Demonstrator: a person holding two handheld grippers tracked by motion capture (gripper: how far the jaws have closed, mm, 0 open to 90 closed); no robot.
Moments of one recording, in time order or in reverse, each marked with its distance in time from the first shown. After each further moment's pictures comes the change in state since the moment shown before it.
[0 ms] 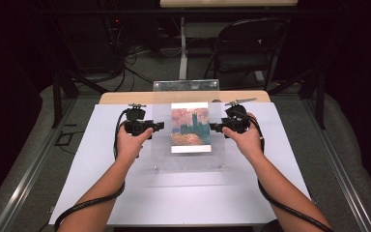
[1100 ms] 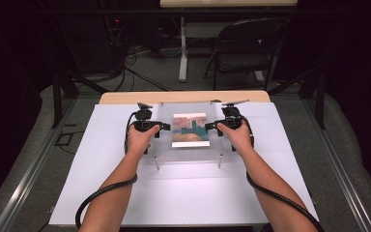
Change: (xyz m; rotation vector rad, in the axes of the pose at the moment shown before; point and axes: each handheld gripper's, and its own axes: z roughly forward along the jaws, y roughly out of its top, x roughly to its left) left arm 0.036 0.001 0.076 0.161 -0.033 -0.203; right arm -0.039 -0.009 0.071 0.120 0.062 0.271
